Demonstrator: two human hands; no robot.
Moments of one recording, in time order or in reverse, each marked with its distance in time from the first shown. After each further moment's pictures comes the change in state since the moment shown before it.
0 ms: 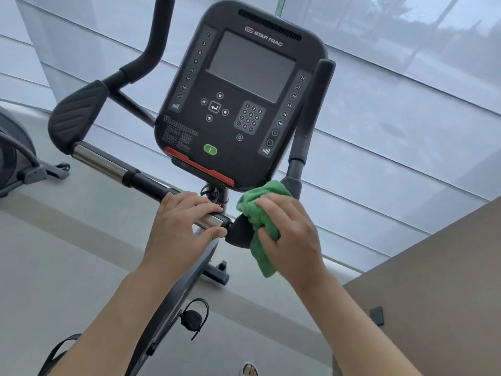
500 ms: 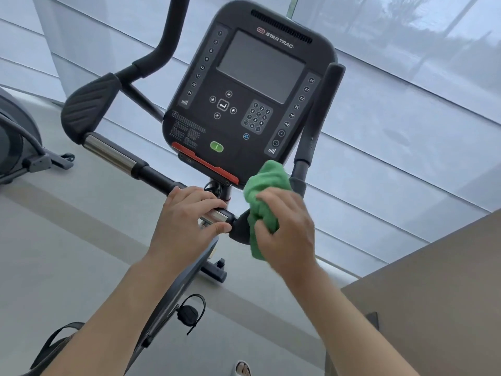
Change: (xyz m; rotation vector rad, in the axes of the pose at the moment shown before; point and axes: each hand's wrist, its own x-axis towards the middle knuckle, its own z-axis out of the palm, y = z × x) left_hand -0.001 0.004 -0.004 -0.001 -0.005 -0.016; right_hand 0.010 -0.018 0.006 0.035 0.030 0.115
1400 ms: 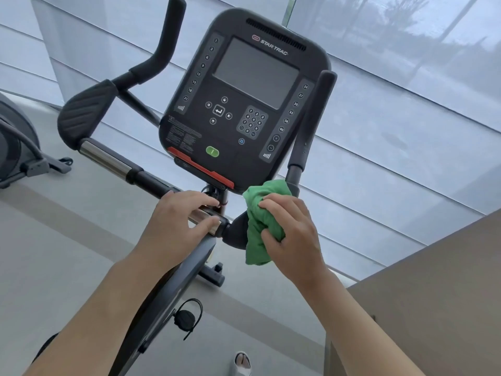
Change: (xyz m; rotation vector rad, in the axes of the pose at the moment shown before) left_hand 0.008 0.014 -0.019 -0.090 -0.025 -0.016; right_hand -0.001 0.030 -0.017 0.047 -0.054 -0.116
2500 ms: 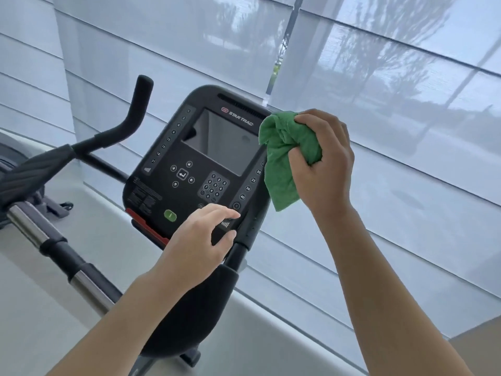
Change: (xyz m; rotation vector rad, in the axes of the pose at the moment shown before) left_hand 0.146 0.103 0.093 -0.028 0.122 0.092; right_hand 0.239 0.133 -0.122 0.147 0.481 -0.217
